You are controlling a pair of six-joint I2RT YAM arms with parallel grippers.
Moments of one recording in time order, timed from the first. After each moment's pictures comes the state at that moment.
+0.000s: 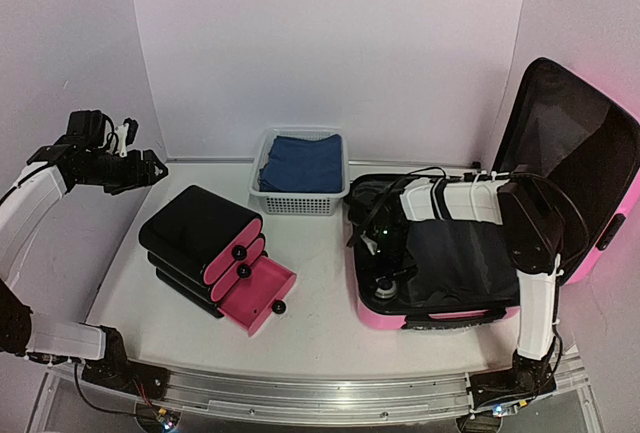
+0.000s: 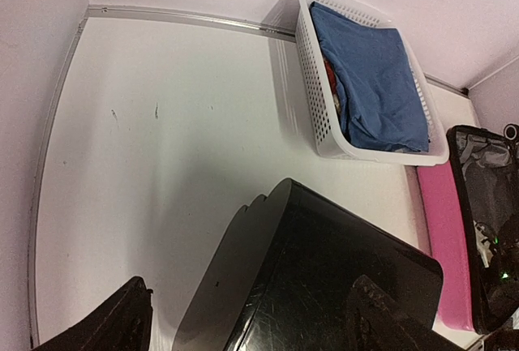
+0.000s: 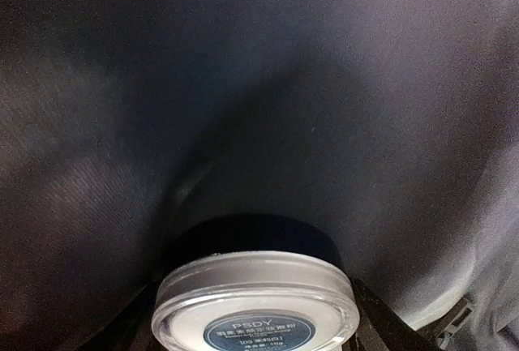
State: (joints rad) left arm -0.03 1.17 1.16 -0.69 0.29 -0.18; right arm 0.79 2.04 1.44 -1.04 -0.04 0.43
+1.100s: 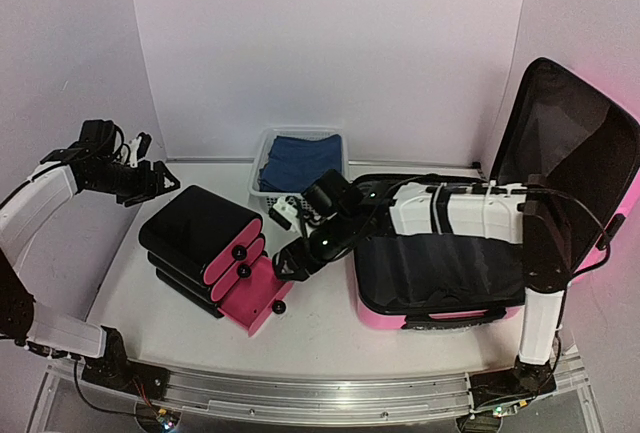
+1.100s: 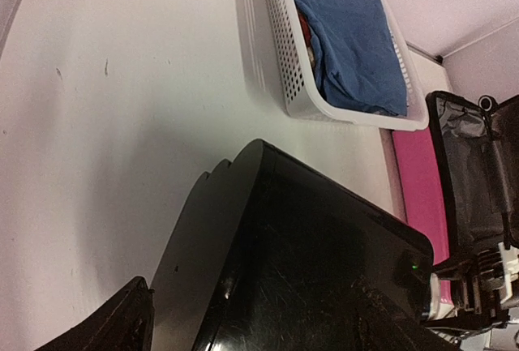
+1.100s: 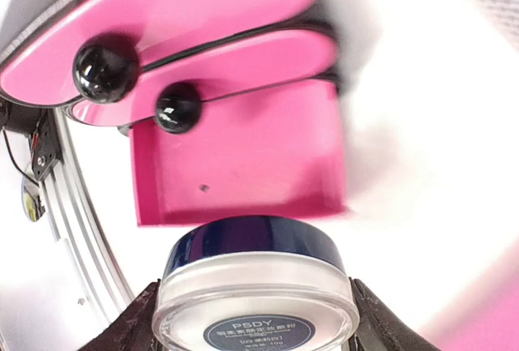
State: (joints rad) left arm -0.03 1.23 1.13 -0.69 0.43 -0.19; right arm 0.99 1.92 1.50 -0.48 -0.28 0.19
